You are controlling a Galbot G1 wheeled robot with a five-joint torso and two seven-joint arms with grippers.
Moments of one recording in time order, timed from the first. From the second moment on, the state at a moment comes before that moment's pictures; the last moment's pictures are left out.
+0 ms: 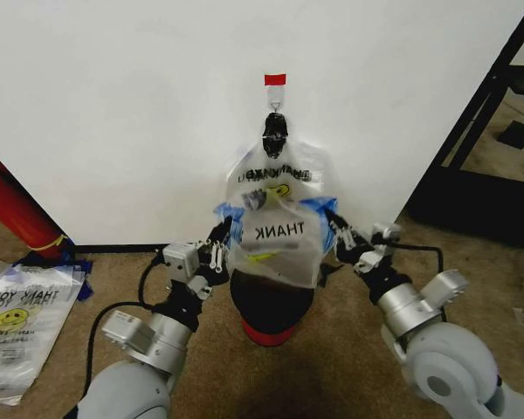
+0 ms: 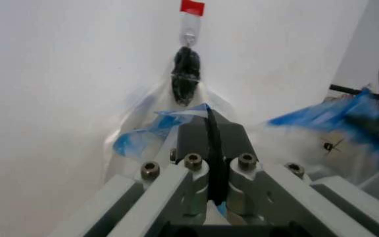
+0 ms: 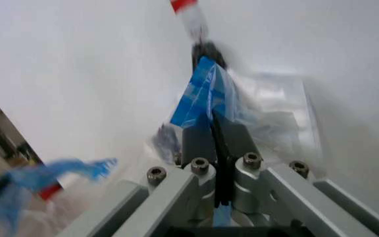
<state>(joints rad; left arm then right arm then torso) 1.35 -0.85 -0.17 -2.50 -0.60 0.04 -0.42 -1.30 0.94 0.36 2.45 0.93 -0.15 0.30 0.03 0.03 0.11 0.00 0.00</state>
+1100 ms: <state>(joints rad) 1.26 -0.77 -0.30 -2.50 -0.87 0.10 -0.44 -1.27 0.89 0.58 2.50 1.29 -0.21 0.41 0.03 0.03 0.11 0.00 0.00</state>
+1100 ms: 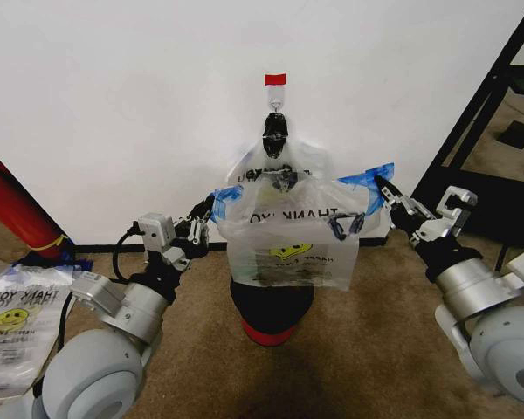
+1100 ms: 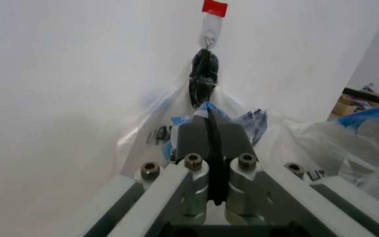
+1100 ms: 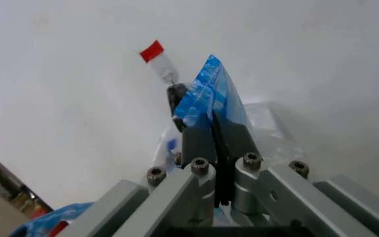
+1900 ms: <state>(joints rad) 1.32 -0.89 -0.09 -2.34 -0.70 -0.02 -0.45 -1.36 1.21 0.25 2.28 0.97 -0.16 0.33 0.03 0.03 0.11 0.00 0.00</state>
